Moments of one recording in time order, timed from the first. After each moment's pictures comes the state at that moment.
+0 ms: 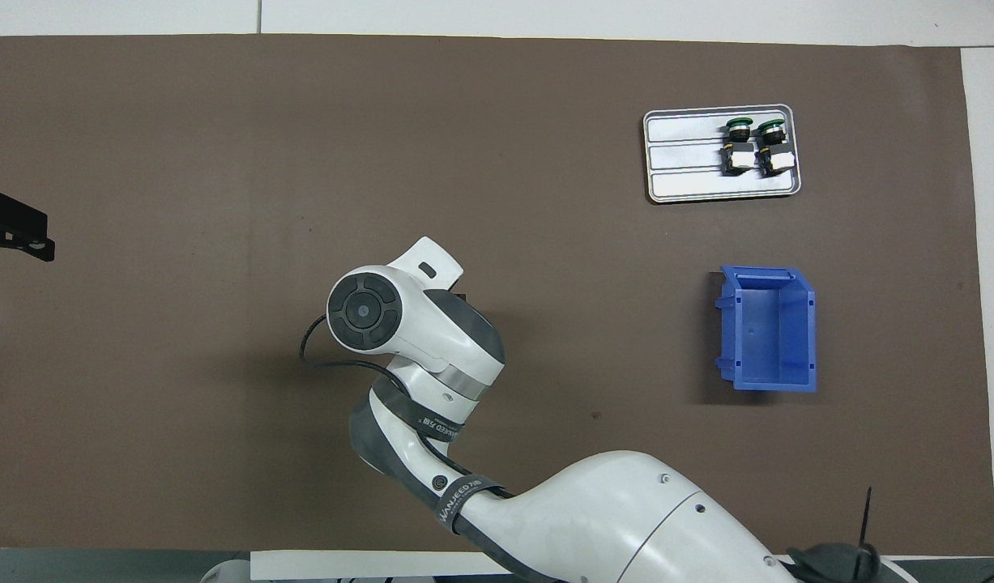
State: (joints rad) left arm -0.03 0.01 -0.01 -1.59 0.05 1.44 -0.07; right arm 0.73 0.62 0.11 -1.54 -0.16 2.21 0.88
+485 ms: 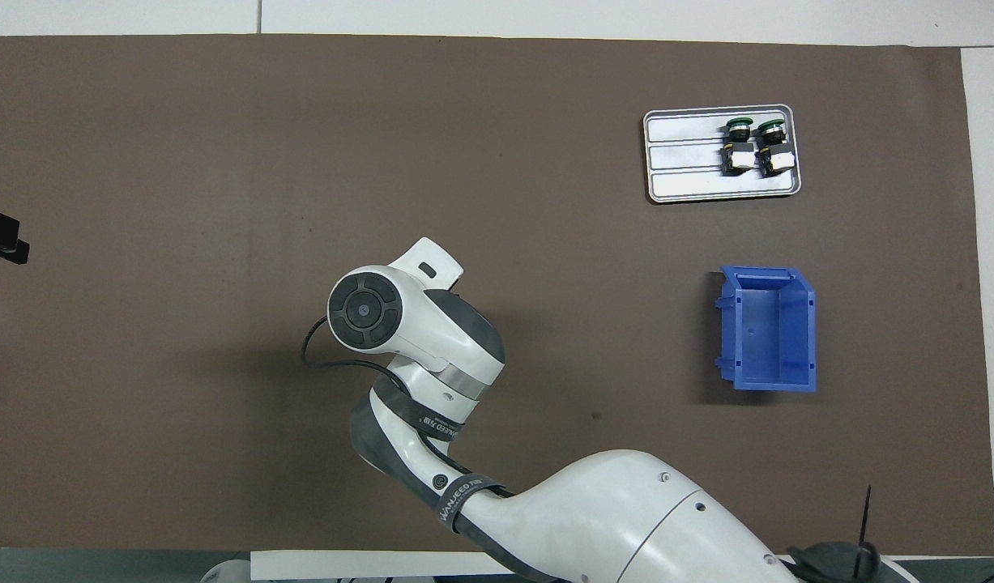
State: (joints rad) left arm 0.01 0.01 -0.02 -1.59 0.06 1.44 0.06; right arm 0.72 0.62 0.11 -1.54 -0.16 2.19 0.87
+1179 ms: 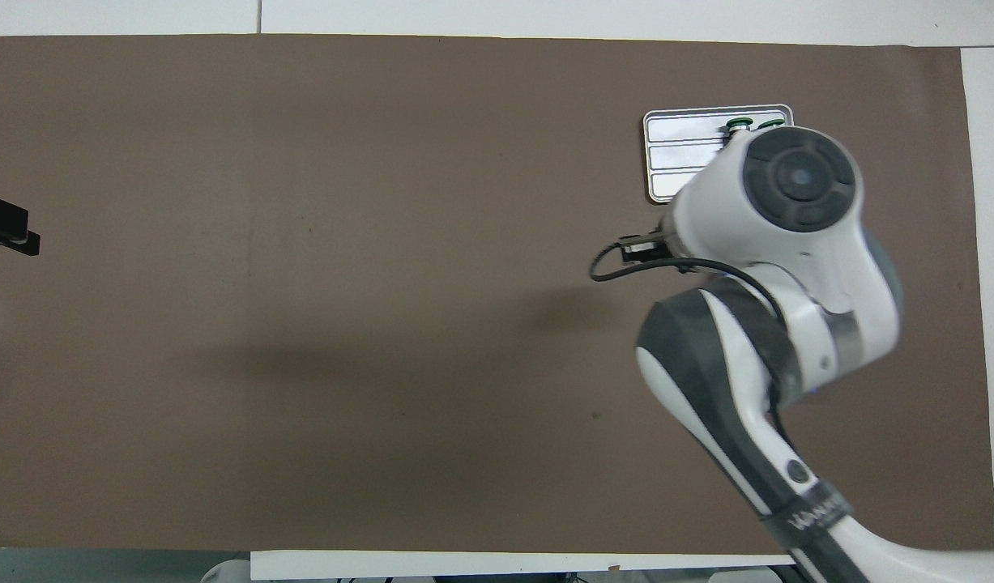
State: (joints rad) left arm 0.01 0.01 -0.02 -1.58 0.02 1.45 -0.01; right arm 0.18 -0.02 0.11 -2.01 -0.07 2.00 0.19
